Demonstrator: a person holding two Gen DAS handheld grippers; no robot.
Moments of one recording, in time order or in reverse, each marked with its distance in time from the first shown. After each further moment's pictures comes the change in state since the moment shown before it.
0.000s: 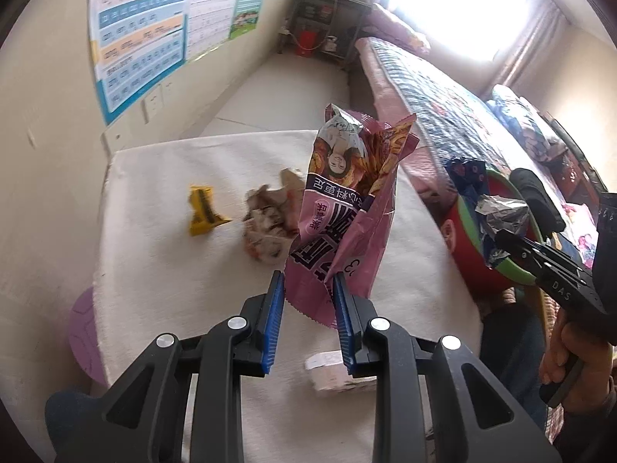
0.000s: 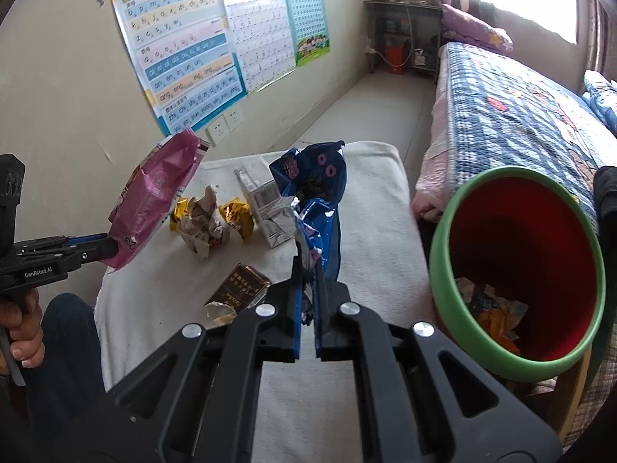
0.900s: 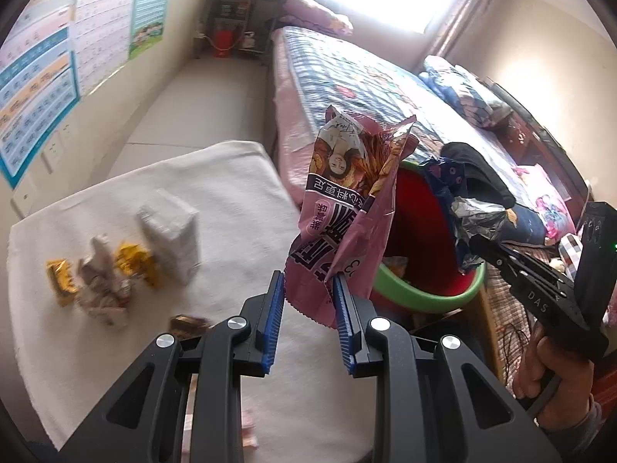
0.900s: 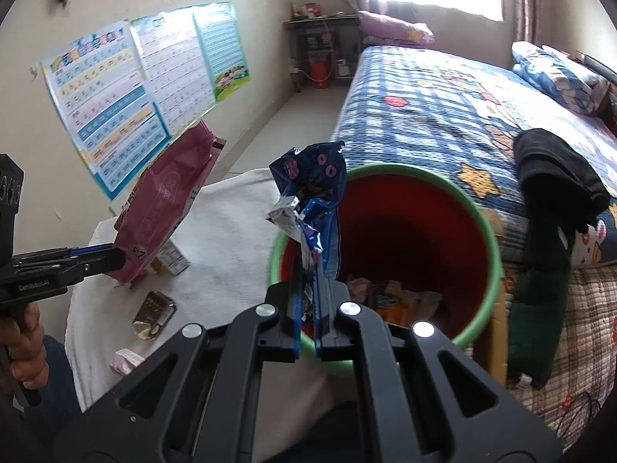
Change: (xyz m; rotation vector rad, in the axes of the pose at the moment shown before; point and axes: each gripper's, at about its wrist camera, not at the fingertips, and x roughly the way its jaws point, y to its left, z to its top) left arm 0.048 -0.155 0.046 0.173 0.029 -0.188; right arm -0.062 -0.126 -0.008 0.183 -0.090 -0.177
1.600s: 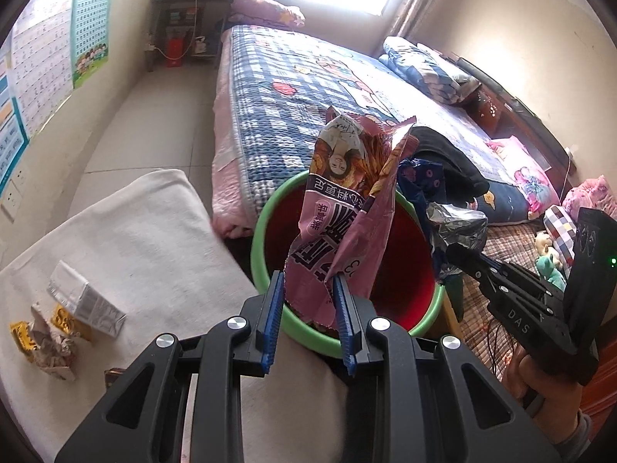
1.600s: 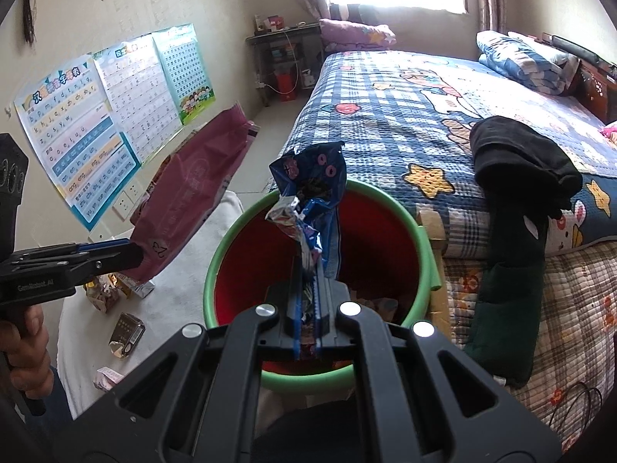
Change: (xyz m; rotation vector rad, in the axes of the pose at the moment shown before) left arm 0.041 -0.085 0.042 0.120 0.031 -0.069; right arm -0.012 -0.064 0.005 0.095 -0.043 -0.058
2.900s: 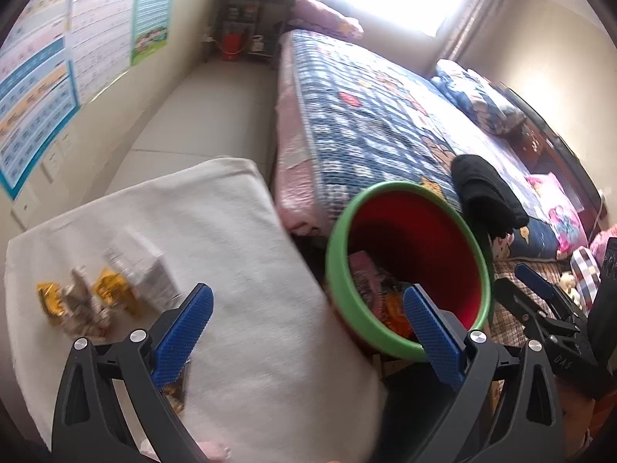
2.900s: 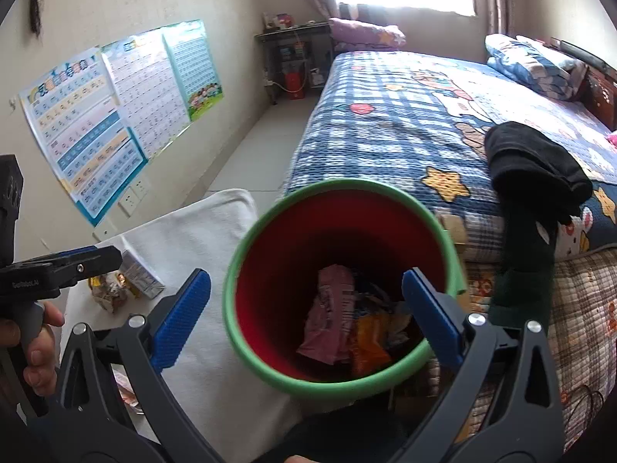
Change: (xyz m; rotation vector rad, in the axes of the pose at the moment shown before) left arm -0.023 0.061 -0.018 -0.160 -0.045 0.137; right arm 0.007 0.032 0.003 -0.029 0.008 0.022
